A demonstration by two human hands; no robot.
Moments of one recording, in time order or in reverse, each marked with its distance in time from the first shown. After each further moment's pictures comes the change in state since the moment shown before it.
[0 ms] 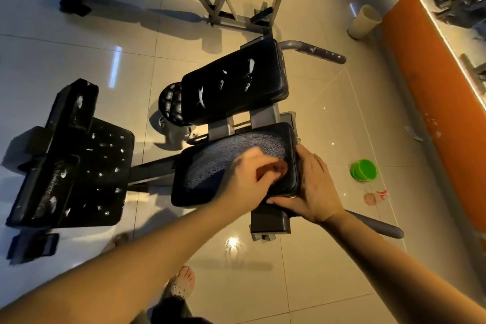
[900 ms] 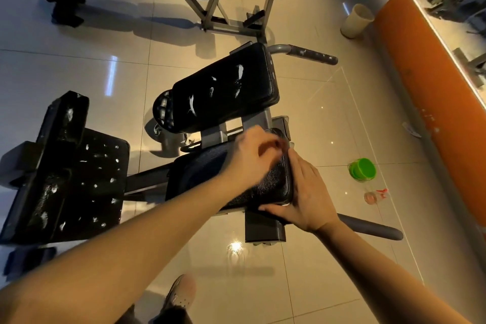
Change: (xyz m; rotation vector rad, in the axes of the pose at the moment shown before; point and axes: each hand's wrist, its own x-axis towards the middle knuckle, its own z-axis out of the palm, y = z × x) left_hand 0.066 0.006 0.004 -0.008 0.005 -0.029; right_hand -0.002 -0.003 -0.001 -0.005 0.007 0.033
